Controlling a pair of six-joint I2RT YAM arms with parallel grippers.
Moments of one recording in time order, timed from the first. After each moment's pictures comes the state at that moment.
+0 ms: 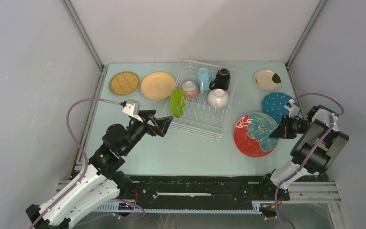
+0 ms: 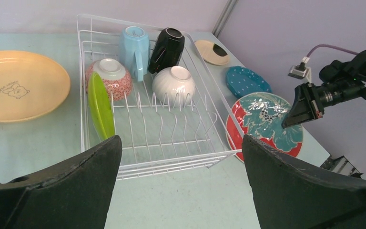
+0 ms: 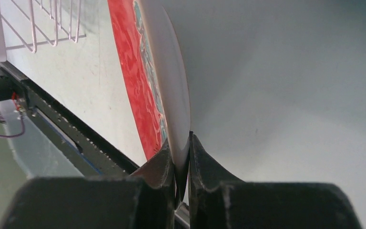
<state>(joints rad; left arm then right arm) -0.70 0.57 0.60 0.00 -0.10 -0.37 -0.67 1.62 1.06 -1.12 -0.81 -0.79</state>
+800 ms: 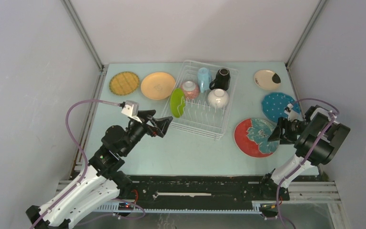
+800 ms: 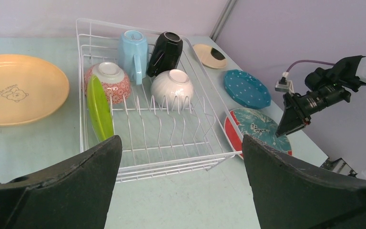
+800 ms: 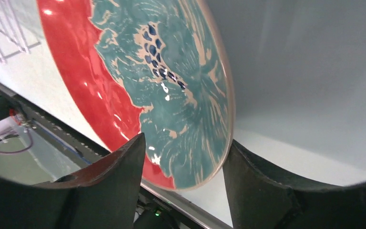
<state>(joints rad) -0.70 0.56 0.58 0.02 -0.10 -0.37 -0.66 1.77 1.07 -1.05 -0.63 -0.61</state>
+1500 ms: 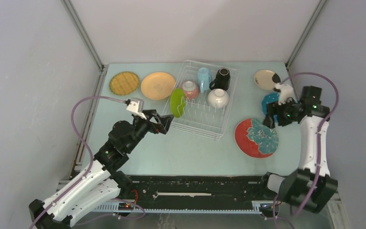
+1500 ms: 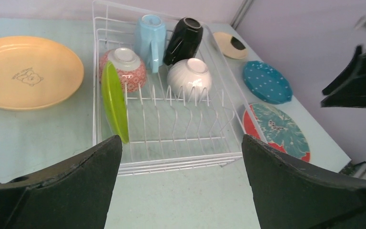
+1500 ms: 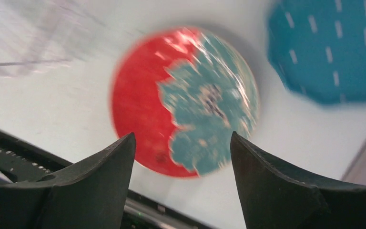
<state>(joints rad) -0.69 0.63 0.58 0.02 -0.14 -0.37 -0.47 1.23 1.09 -1.00 -0.49 -0.57</state>
